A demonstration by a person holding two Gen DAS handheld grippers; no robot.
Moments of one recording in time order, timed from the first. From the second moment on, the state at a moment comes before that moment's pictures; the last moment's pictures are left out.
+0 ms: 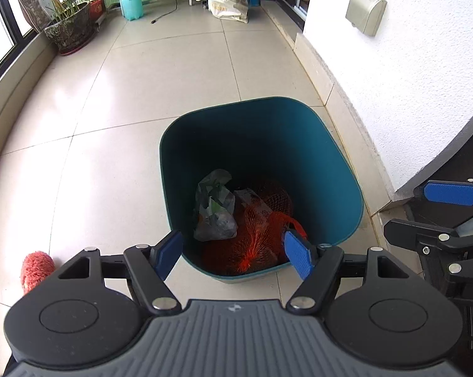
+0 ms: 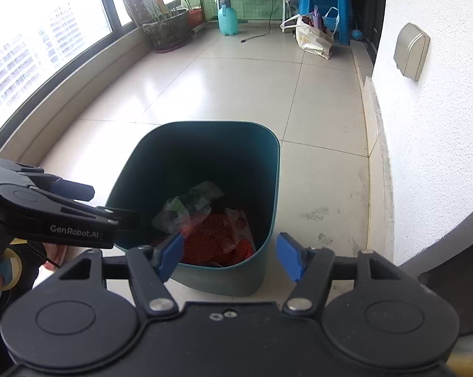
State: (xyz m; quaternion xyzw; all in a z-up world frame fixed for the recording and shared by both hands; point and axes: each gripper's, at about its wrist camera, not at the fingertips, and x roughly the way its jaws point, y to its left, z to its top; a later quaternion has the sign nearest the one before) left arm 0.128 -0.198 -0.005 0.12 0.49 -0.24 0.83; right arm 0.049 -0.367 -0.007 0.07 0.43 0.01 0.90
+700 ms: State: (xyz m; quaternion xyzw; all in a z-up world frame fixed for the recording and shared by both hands) left arm 0.046 -0.122 0.046 0.08 0.41 -0.30 0.86; right arm -0.038 -0.318 0.041 0.11 0.28 0.01 0.95
